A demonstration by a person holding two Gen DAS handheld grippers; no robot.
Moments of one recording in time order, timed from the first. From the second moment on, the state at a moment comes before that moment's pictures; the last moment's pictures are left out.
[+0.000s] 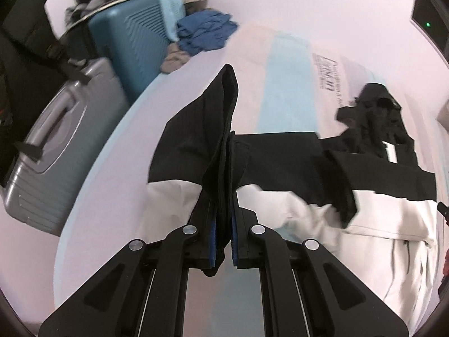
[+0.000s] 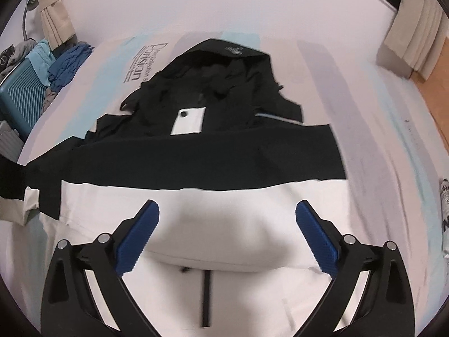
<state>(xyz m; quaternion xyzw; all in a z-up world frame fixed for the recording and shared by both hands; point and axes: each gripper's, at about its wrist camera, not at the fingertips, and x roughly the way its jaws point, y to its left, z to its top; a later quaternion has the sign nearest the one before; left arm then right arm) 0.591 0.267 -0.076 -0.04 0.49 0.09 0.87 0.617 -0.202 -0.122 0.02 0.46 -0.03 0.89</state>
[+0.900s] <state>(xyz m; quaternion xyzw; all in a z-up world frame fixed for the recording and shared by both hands) 0.629 0.018 -0.086 0.00 0.49 0.00 0.87 0.590 -0.346 -0.119 0.02 0.44 -0.04 0.90</state>
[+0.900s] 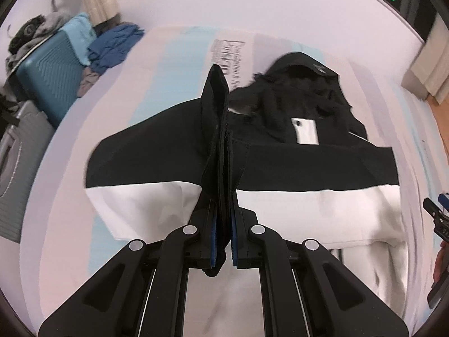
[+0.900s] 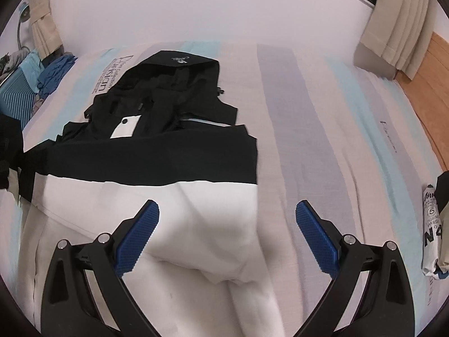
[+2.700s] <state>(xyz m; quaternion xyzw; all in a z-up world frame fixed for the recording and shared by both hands) 0.645 -0.357 -0.200 0.12 0.52 -0.08 0.84 0.545 -0.558 -0.180 0.09 0.47 -0.09 0.87</state>
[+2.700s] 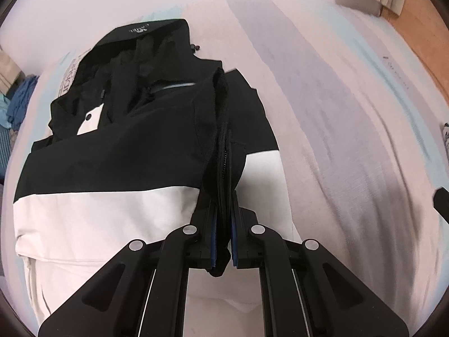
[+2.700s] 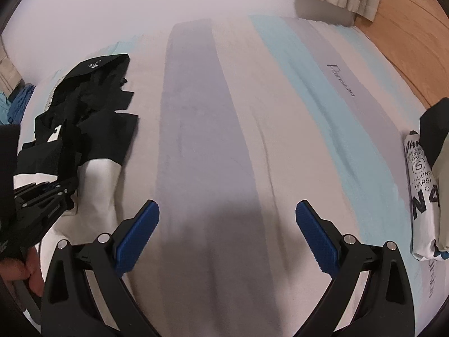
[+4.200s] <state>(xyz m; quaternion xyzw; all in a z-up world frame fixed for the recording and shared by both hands) 0.596 -0.313 -0.133 0.09 0.47 -0.06 0.87 0.501 -0.515 -0.135 0.11 0.44 -0.05 0.89</state>
